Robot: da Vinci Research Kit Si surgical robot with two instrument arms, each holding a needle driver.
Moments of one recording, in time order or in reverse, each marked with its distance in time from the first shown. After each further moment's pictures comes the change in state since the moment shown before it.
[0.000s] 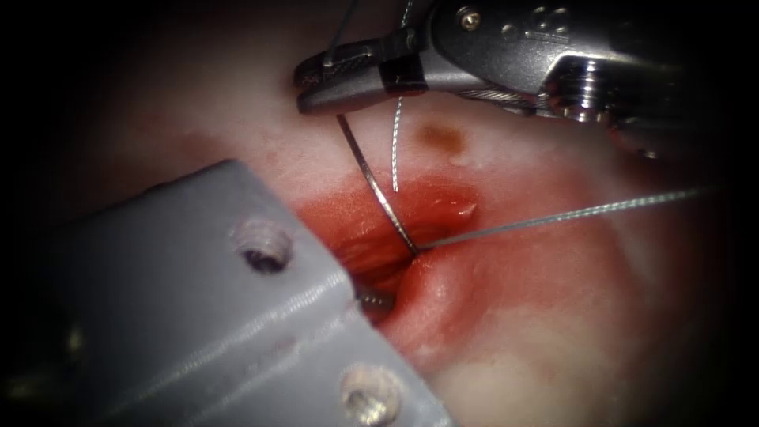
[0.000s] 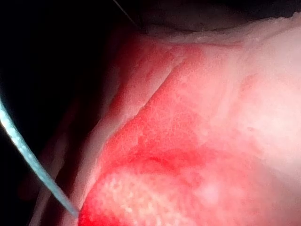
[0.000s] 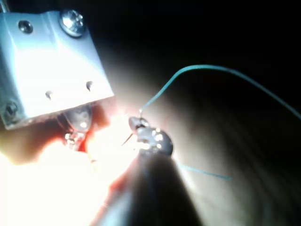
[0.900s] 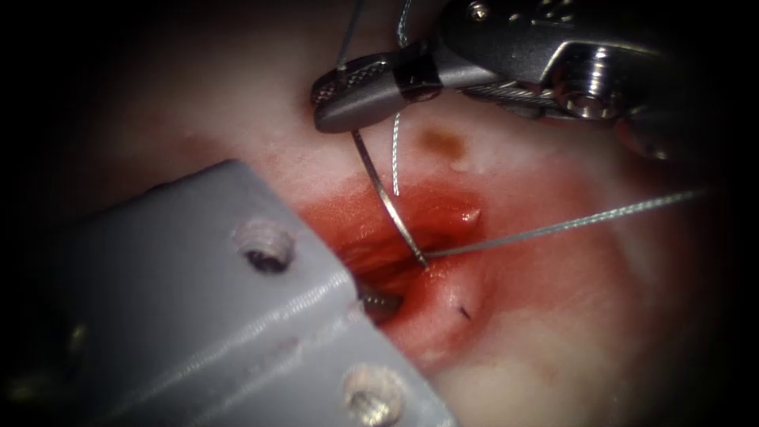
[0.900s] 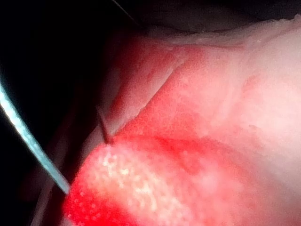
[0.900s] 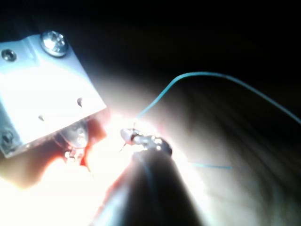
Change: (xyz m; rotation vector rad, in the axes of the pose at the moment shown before) right arm 0.000 0.000 -0.001 0.130 -0.024 0.262; left arm 0.000 0.000 0.000 0.000 0.000 0.002
